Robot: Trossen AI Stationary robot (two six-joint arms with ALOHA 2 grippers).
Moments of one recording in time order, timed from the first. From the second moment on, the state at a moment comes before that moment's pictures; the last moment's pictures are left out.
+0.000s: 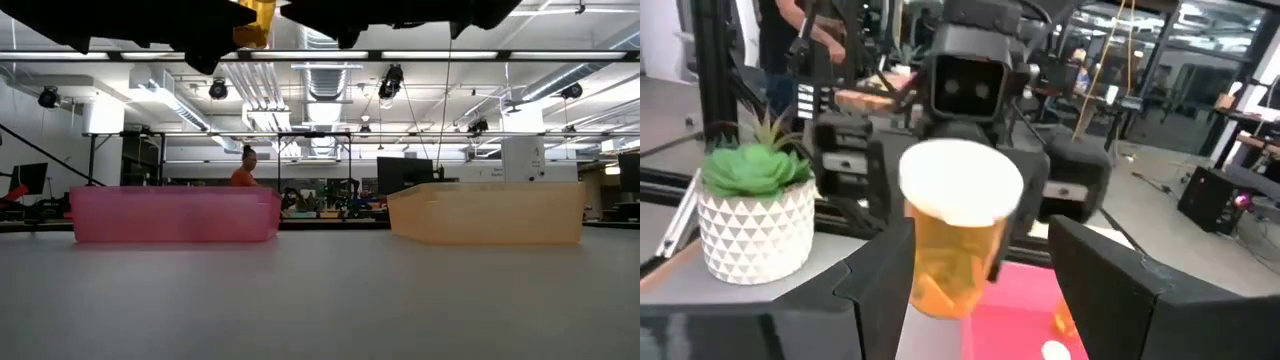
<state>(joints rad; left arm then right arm) -0.09 1.01 0.50 0.48 -0.08 0.06 0.03 1.62 1.01 0.61 -0.03 -0.20</state>
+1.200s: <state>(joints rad) -0.09 1.13 0.51 0.70 -0.09 0.06 0.03 1.69 1.01 0.78 -0.03 -0.15</state>
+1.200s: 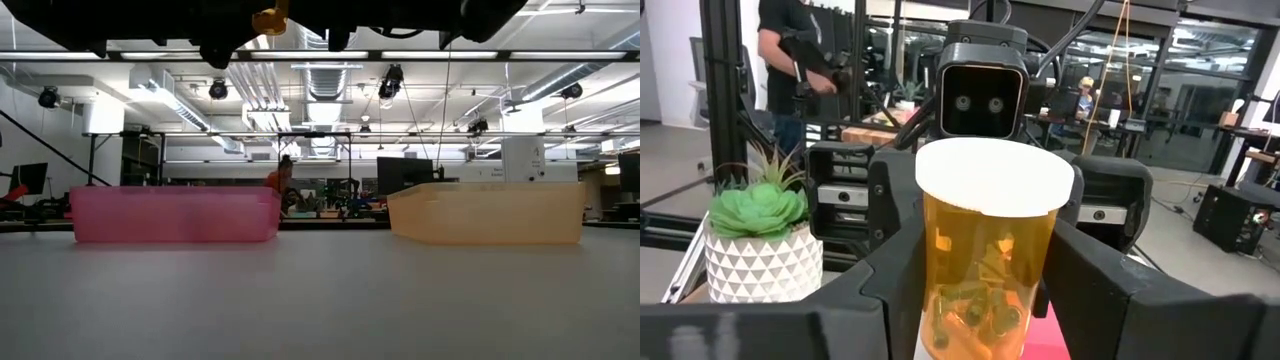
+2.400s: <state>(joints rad) -0.07 1.17 0.51 0.70 -0.14 0.09 0.03 1.66 1.01 0.49 0.06 -0.18</state>
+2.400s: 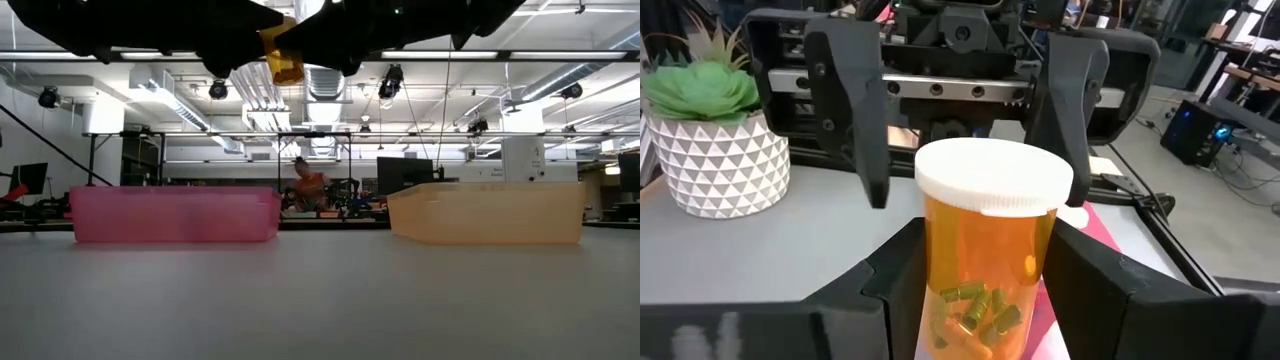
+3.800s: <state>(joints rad) -0.07 0.80 0.31 0.24 -0.55 -0.09 0.03 1.55 1.00 0.24 0.14 -0.09</state>
